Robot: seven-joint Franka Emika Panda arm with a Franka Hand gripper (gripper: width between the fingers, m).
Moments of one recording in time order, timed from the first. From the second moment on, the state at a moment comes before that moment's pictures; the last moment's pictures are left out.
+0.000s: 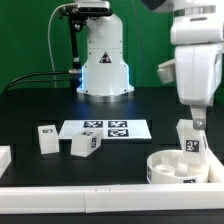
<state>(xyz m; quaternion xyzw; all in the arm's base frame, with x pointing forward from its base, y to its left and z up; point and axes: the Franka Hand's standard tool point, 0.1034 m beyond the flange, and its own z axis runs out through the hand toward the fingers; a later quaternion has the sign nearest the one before) 0.564 0.124 0.095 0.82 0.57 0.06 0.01</state>
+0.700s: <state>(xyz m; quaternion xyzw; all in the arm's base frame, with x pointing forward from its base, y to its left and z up) 0.560 0.122 0.076 0.85 0.53 0.05 0.01</state>
